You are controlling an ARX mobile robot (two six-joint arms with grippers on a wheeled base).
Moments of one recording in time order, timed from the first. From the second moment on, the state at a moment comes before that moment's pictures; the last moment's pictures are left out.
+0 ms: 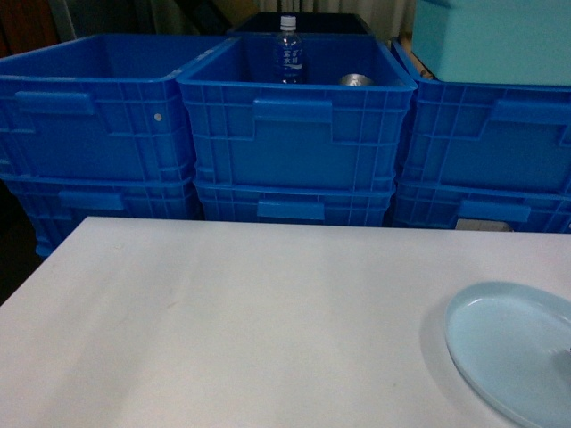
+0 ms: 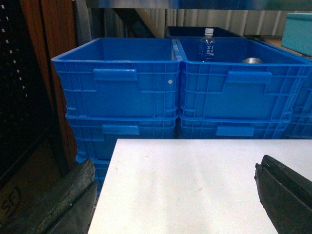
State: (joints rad) left arm 0.00 0.01 0.01 0.00 0.00 0.00; right arm -0.16 2.09 0.63 0.68 -0.04 0.01
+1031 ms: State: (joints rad) left arm 0.00 0.01 0.01 0.00 0.00 0.00; right arm -0.12 1.99 0.52 0.77 -0.04 0.06
